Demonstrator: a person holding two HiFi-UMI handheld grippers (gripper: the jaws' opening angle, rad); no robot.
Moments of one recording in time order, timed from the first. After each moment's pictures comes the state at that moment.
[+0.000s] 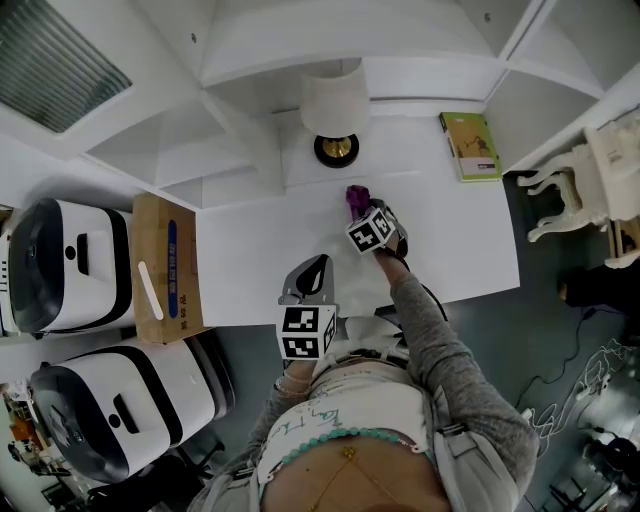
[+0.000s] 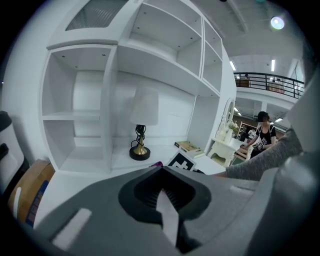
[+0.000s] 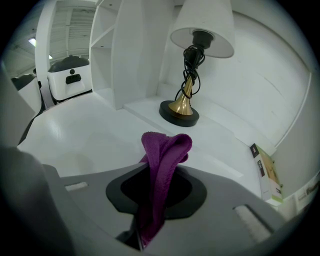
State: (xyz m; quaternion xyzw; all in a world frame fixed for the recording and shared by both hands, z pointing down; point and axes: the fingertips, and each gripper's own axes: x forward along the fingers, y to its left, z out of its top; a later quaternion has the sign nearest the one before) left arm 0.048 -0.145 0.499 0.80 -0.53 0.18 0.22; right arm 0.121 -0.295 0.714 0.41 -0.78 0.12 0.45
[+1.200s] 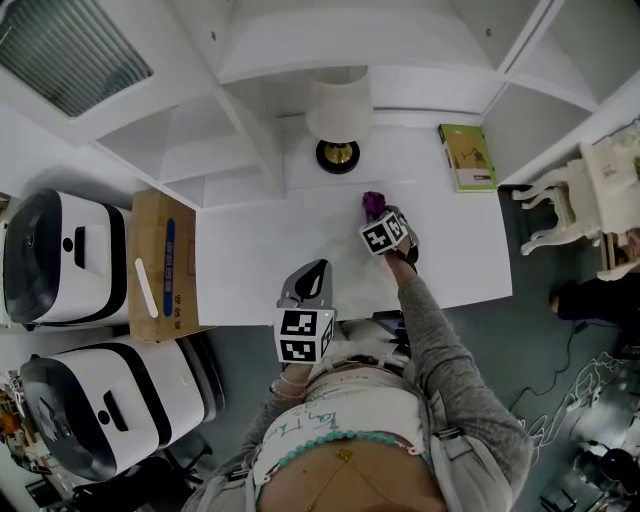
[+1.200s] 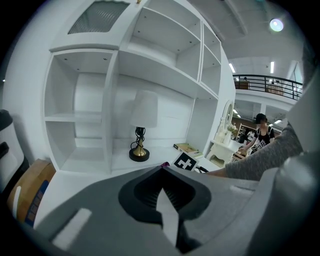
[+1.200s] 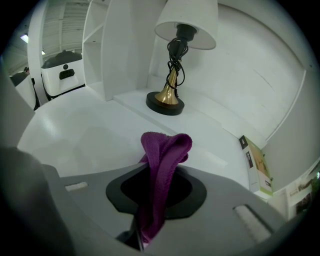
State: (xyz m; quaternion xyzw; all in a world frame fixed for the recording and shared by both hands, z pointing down) left arm 0.048 -0.134 0.490 0.80 -0.53 0.17 0.22; right arm 0.169 -0.296 0.715 0.43 -0.76 0.13 0.48
